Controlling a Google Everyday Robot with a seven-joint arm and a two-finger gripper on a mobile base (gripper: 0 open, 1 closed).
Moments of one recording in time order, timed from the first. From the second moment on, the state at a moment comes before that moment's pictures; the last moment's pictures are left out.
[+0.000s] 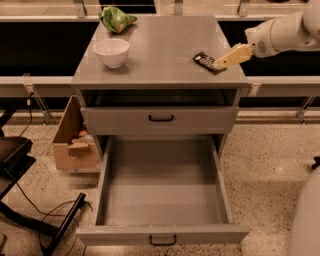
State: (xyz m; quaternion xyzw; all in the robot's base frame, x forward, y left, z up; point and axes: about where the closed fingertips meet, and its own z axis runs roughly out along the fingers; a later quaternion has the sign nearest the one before) arm 0.777 -0.238 0.924 -0.39 0.78 0.09 0.48
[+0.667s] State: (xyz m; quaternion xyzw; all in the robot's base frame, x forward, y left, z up) arm 0.820 -0.228 0.898 -0.37 0.79 0.10 0.48
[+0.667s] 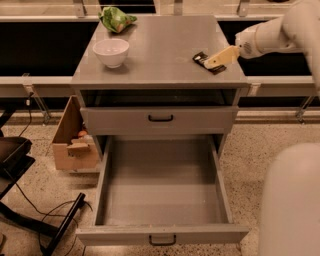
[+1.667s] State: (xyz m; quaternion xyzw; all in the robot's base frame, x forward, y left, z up) arm 0.854 -0.204 0.848 -0.32 0.85 0.12 0.41
